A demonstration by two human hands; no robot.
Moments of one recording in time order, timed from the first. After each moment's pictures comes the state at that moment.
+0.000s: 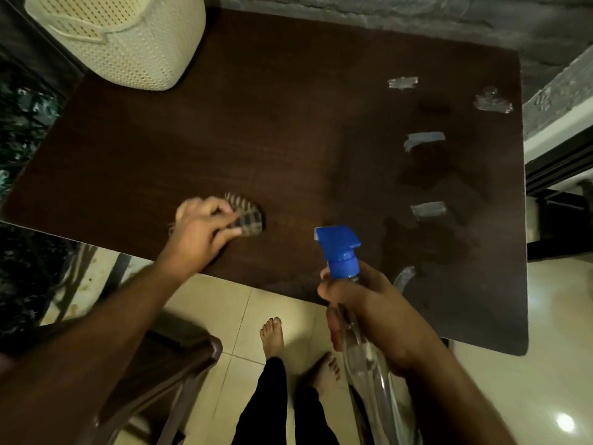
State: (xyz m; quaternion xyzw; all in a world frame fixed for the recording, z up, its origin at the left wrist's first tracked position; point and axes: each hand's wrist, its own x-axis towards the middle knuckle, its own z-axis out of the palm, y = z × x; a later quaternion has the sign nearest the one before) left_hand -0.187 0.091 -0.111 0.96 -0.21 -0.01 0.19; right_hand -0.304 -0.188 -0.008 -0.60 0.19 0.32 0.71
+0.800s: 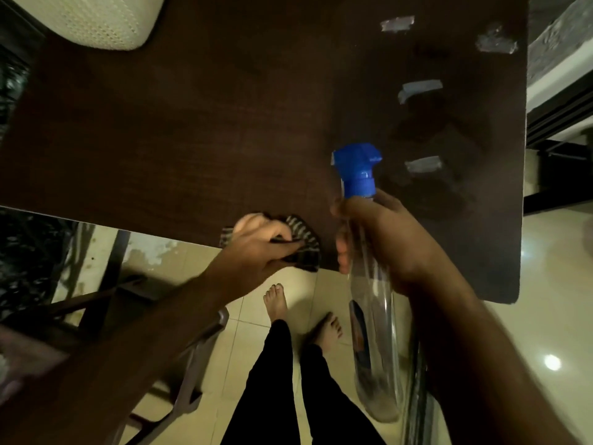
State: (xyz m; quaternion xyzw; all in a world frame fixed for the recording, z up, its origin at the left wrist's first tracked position) left_hand -0.265 0.025 -0.111 0.90 -0.40 -0.09 0.18; right_hand -0.276 -0.208 0.005 -0.58 0.22 0.28 0.73
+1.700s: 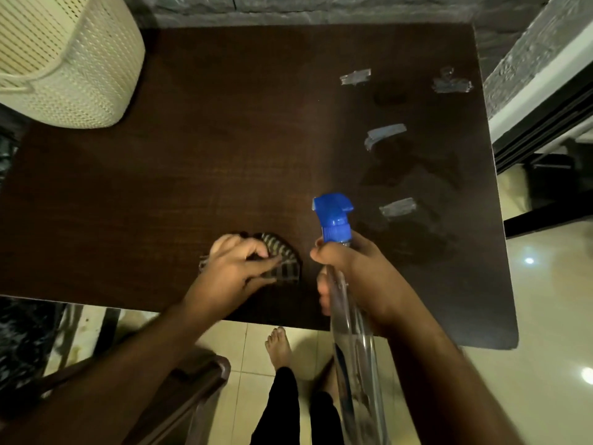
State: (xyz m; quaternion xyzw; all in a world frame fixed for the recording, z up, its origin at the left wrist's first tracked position) left_hand -0.197 0.010 -0.114 0.90 -0.39 -0.05 0.17; right_hand -0.256 -0.225 -0.016 -0.53 0.25 0.27 0.77
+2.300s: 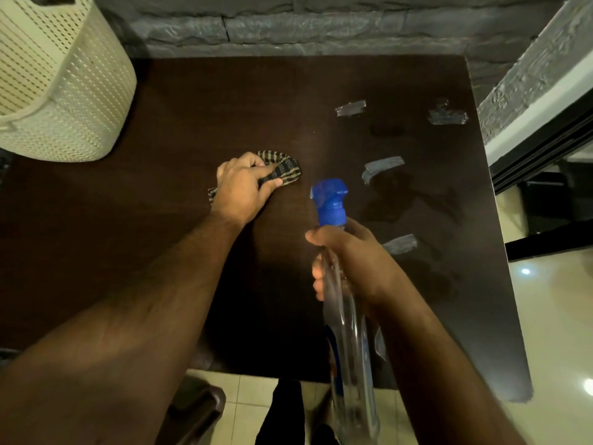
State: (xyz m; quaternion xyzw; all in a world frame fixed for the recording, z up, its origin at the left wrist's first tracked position) left_hand -0.012 -0.071 -0.127 0.96 -0.21 0.03 0.19; right_hand -0.183 -0.240 -0.020 -0.52 0.26 0.25 0.78
